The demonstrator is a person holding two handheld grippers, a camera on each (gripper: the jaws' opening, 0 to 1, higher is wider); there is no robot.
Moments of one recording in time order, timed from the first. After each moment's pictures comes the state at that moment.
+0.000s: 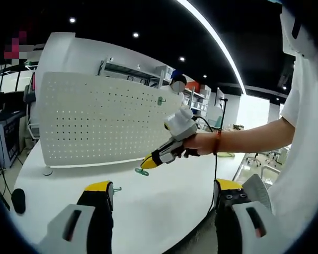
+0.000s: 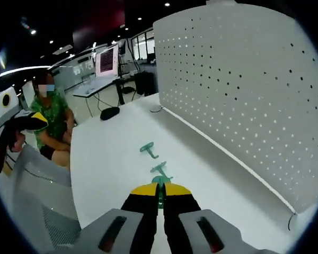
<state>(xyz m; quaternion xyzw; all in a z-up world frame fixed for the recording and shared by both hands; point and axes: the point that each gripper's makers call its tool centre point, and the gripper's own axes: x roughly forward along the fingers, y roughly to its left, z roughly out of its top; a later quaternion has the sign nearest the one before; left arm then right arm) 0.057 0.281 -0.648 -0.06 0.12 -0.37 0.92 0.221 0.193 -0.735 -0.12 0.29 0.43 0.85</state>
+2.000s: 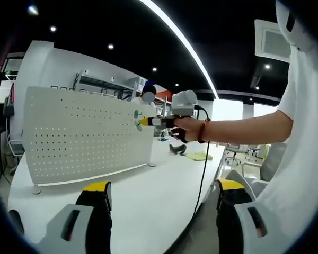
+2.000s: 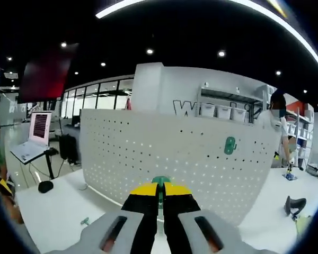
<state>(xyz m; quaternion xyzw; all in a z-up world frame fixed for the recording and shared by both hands) 0.036 0.295 -0.631 -0.05 0.06 -0.47 0.88 0.264 0.106 -0.559 -0.07 0.03 0.13 0.99</state>
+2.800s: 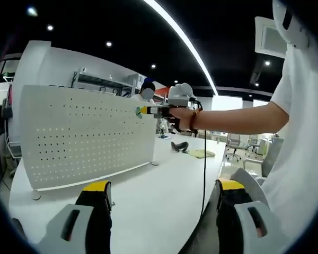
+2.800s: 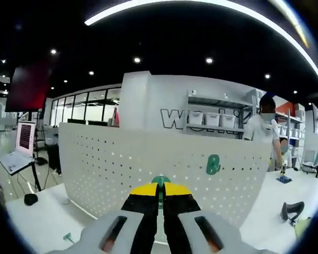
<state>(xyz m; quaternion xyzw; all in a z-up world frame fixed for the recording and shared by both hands) 0.066 0.289 -0.634 -0.04 0.07 -0.48 0.87 0.319 0.064 -0.531 -0.05 0.00 0.08 1.00</state>
